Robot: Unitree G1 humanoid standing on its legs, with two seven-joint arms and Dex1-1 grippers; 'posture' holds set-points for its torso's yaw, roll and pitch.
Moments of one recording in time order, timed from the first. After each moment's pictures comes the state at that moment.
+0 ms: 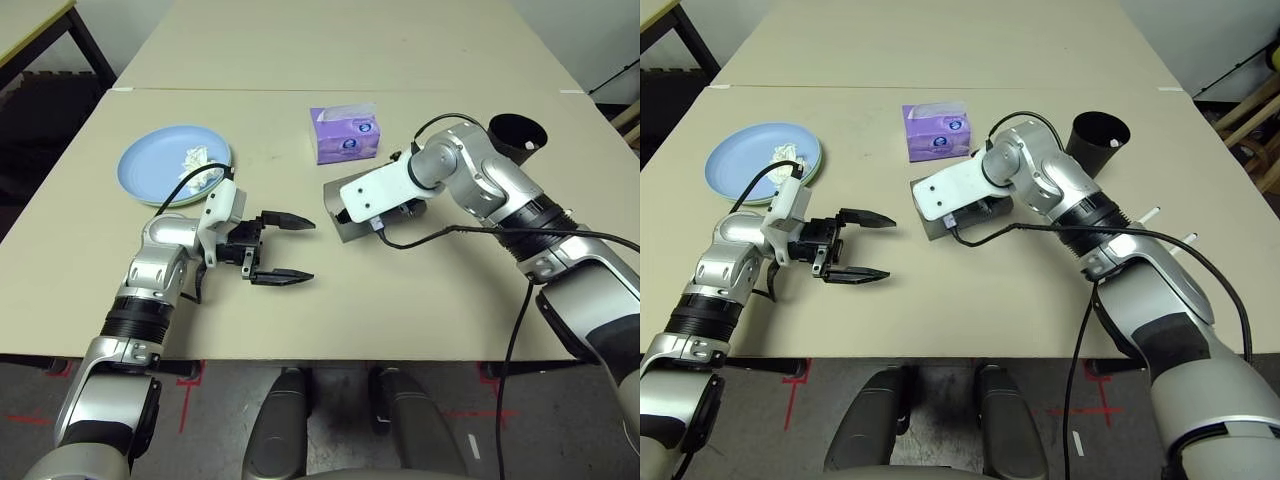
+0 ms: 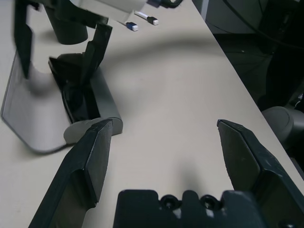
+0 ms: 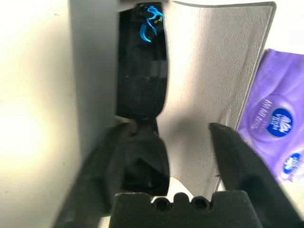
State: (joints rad) left arm -0.58 0.57 -0.09 0.37 -0.38 -0.05 -1.54; right arm -1.13 -0.47 0.57 0.42 -0.62 -0.02 1.23
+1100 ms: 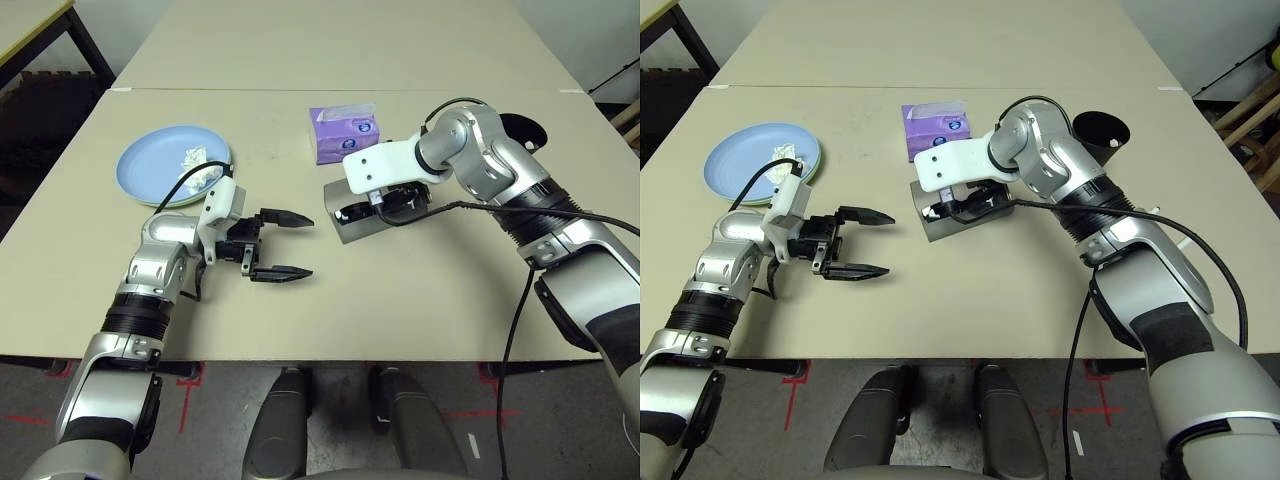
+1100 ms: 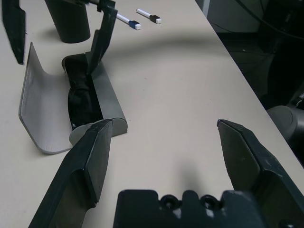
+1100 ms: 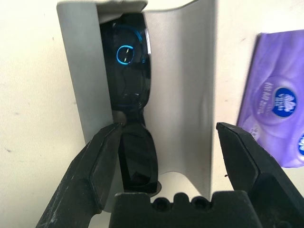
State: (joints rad) left arm -0.60 0.57 -0.09 0.41 -0.37 -0.06 -1.54; right arm -1.20 -0.45 0.53 0.53 -0.47 0.08 1.30
